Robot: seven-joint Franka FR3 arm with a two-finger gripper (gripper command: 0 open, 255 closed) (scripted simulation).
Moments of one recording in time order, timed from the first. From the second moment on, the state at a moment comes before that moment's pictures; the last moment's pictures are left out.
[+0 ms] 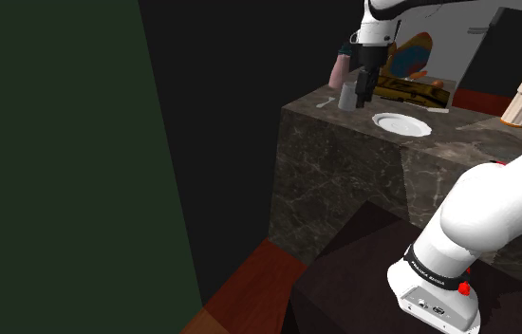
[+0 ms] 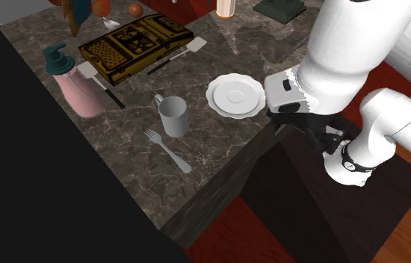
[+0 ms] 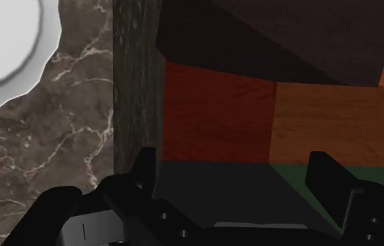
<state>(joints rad) -0.06 -0.47 -0.27 -2.17 -0.13 1.58 -0.44</state>
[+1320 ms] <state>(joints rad) -0.18 0.25 -0.50 -1.48 -0.03 1.63 -1.03</state>
